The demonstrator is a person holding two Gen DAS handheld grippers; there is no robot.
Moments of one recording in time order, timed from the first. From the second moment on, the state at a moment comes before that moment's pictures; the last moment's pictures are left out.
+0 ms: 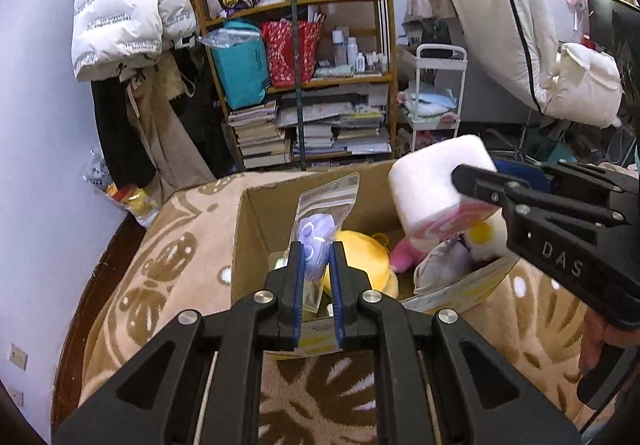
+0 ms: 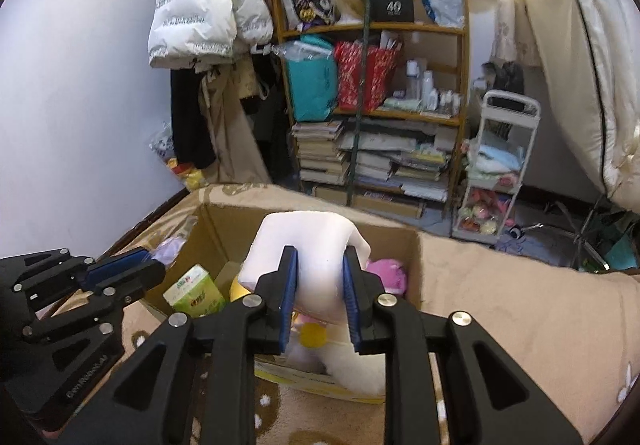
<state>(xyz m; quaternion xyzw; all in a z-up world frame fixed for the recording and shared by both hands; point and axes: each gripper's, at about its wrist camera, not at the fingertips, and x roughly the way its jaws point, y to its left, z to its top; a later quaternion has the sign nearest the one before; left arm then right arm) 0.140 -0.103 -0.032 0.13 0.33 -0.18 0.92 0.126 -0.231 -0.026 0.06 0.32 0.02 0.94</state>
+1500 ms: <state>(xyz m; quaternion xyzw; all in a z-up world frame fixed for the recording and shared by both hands) -0.003 -0.018 0.048 0.08 0.23 -0.09 0.97 -0.012 -0.227 0.051 0.05 0.21 -0.01 0.98</state>
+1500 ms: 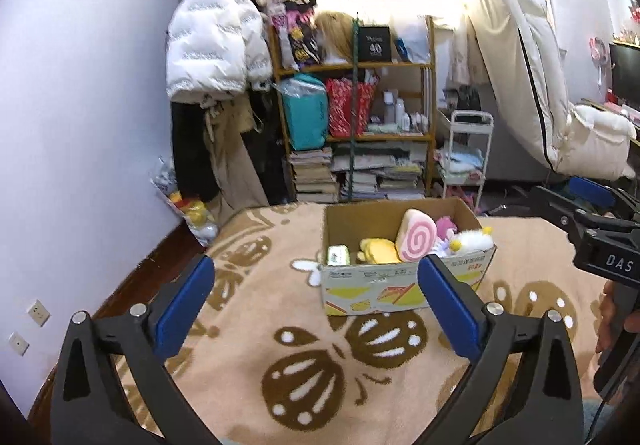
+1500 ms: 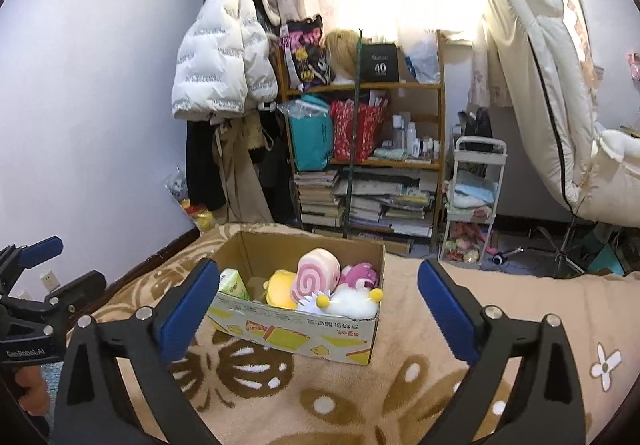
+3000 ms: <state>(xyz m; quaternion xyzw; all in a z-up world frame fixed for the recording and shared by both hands) -0.037 -0.010 0.031 0.06 0.19 -0.10 0.97 -0.083 -0.243 0.028 0.07 0.14 -0.02 0.99</state>
